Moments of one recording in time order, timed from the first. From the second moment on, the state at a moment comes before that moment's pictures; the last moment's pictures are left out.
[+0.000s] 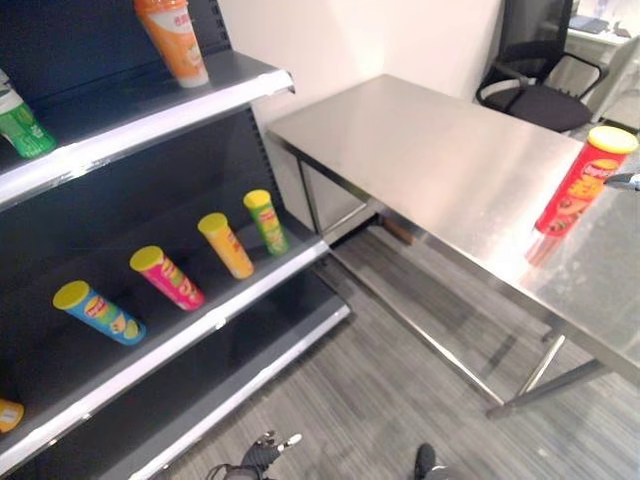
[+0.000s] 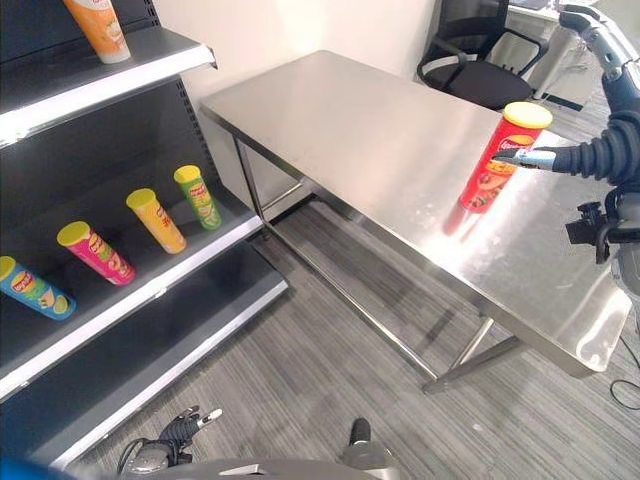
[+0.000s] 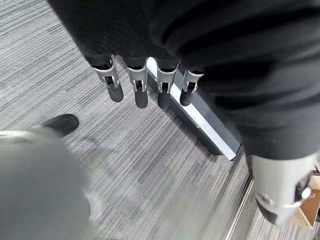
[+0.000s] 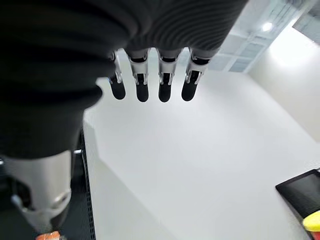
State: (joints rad) left arm 0.05 0.21 -0.11 1.10 -0.10 -0.12 -0.01; right arm -0.05 -1.09 -0.39 -0.22 0.04 -0.25 -0.17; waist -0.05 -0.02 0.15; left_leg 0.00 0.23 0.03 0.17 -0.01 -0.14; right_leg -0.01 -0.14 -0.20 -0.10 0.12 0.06
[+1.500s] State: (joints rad) left arm 0.11 0.26 -0.10 1.09 -0.10 -0.11 -0.01; right arm 0.11 -0.96 -0.55 0.09 -0.12 -0.09 -0.31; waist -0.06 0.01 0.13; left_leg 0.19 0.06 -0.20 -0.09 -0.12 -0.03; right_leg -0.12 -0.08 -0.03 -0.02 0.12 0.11
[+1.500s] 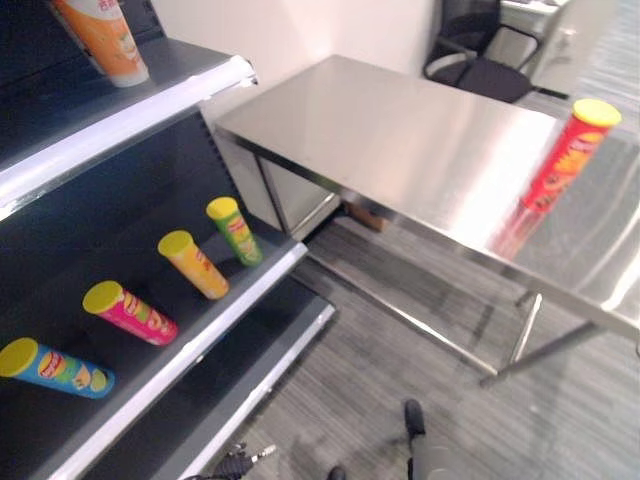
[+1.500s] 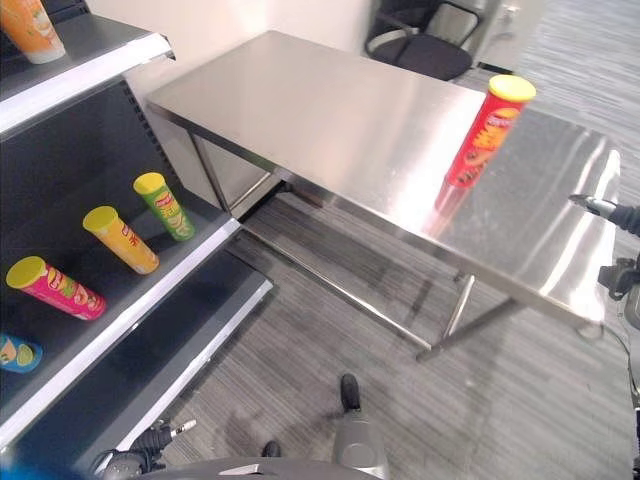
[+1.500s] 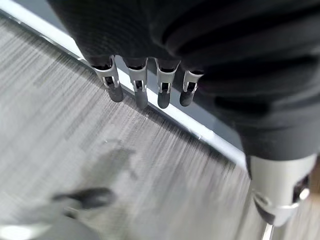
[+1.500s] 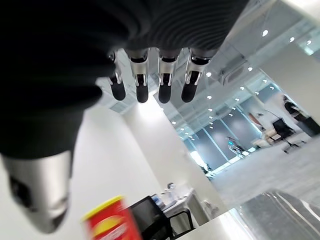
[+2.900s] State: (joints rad) left arm 0.12 0.26 -0.14 1.05 -0.10 -0.10 -0.02; right arm -0.12 -1.06 -0.30 0.37 0.09 -0.10 -0.15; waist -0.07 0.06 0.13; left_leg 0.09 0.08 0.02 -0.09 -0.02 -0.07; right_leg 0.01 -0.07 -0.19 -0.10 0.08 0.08
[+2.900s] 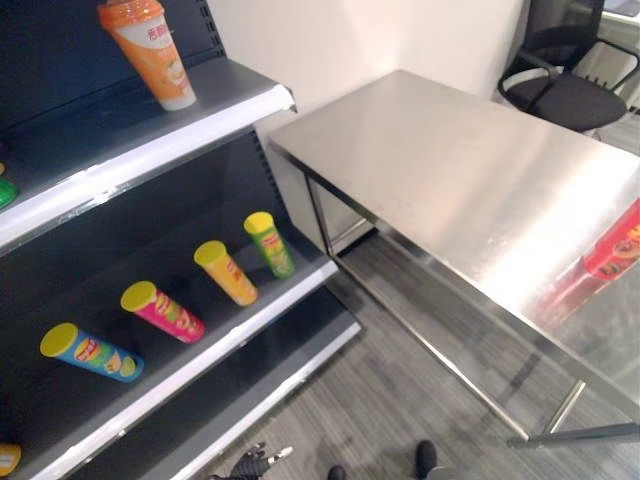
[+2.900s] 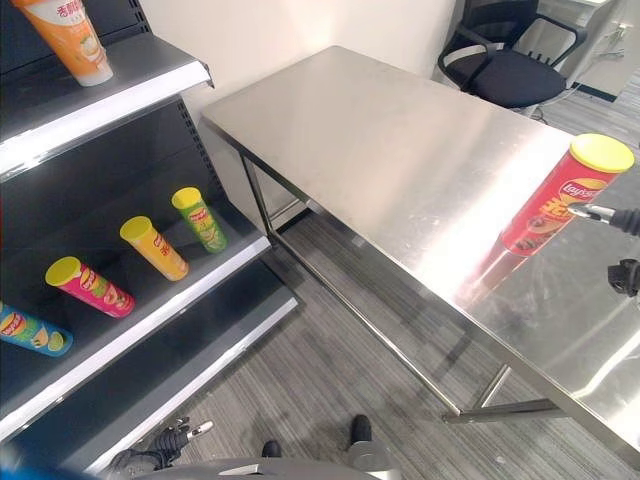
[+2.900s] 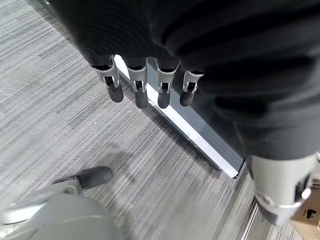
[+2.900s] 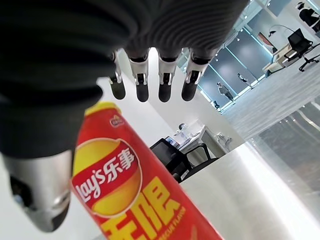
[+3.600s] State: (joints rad) left arm 0.12 0.26 -0.15 1.05 -0.11 -0.10 -0.01; right arm -0.18 -1.06 -0.24 0.40 0.08 -0.09 -0.17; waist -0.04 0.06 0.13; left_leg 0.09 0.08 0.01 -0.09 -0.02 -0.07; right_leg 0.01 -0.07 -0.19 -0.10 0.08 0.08
